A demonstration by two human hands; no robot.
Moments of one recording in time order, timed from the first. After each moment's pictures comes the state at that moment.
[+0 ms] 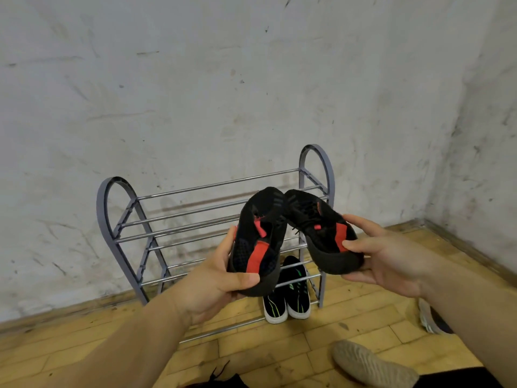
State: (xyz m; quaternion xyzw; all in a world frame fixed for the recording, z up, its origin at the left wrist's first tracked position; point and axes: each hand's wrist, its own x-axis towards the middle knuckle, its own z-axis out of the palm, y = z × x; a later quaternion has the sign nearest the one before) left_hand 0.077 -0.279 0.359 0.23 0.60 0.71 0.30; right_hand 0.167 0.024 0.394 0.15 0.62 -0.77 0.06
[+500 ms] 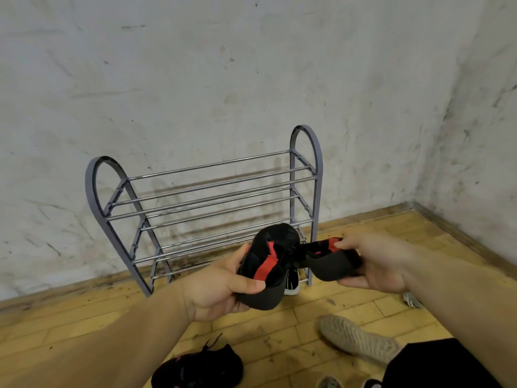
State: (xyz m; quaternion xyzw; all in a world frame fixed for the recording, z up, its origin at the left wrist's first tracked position) left_hand 0.102 -0.262 0.319 0.14 0.60 0.66 0.44; right_hand 0.183 0.025 0.363 0.31 0.63 -0.70 0.12
